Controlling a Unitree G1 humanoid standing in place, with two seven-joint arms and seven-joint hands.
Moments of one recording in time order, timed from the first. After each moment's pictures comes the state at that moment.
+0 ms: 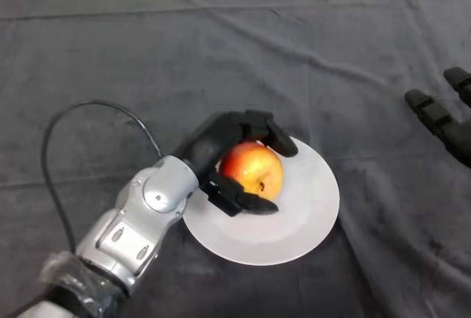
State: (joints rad) left arm -0.54 0.25 -0.43 0.35 0.13 0.07 -0.14; right arm -0.85 -0.37 -0.69 1.25 0.72 0.52 0.51
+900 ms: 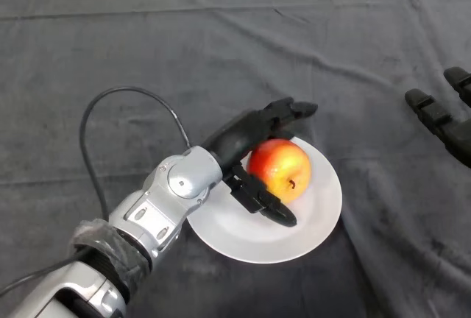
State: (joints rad) left arm -0.71 0.20 -0.58 0.69 0.00 -0.13 -0.15; right arm -0.85 -0.37 -0.69 1.25 0.72 0.52 0.51
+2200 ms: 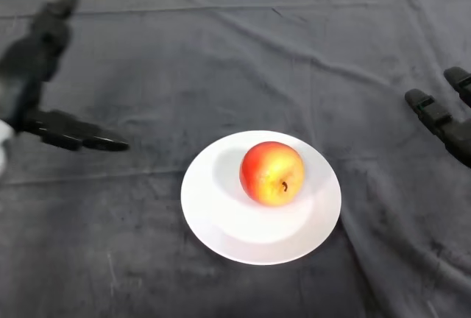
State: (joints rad) left arm -0.49 0.59 -0.05 0.36 -0.17 -0.06 -0.18; right arm -0.85 -0.37 -0.69 1.25 0.72 0.52 0.51
